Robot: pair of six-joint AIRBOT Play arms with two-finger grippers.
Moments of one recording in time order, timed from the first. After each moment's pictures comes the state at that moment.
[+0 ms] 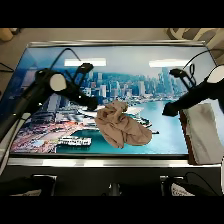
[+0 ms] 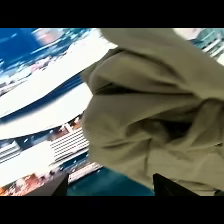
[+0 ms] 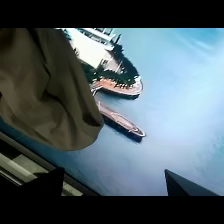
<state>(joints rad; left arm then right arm) -0.48 -1.42 1.49 1.38 -1.32 -1.60 -0.11 -1.31 1.33 -1.24 1.57 0.92</state>
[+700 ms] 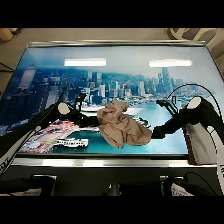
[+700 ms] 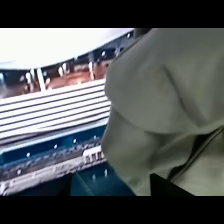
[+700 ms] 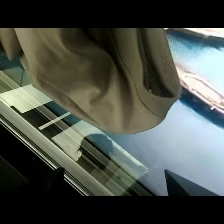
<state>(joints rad) -0.41 -1.46 0.98 0.97 -0.87 -1.52 -0.11 -1.30 0.91 -1.12 1.46 0.85</state>
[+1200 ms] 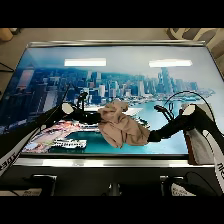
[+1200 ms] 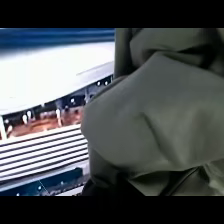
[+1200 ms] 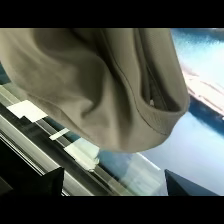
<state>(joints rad) -0.42 -1.52 0.99 0.84 -0.77 -1.48 -0.11 -1.33 0.80 -1.06 1.35 0.84</state>
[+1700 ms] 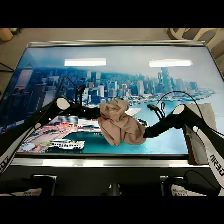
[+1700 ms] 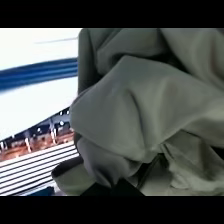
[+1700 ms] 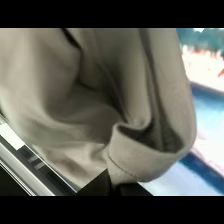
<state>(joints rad) -0.40 -1.44 1.08 0.86 -0.81 -1.46 -0.03 -1.41 0.86 -0.97 1.25 0.86</state>
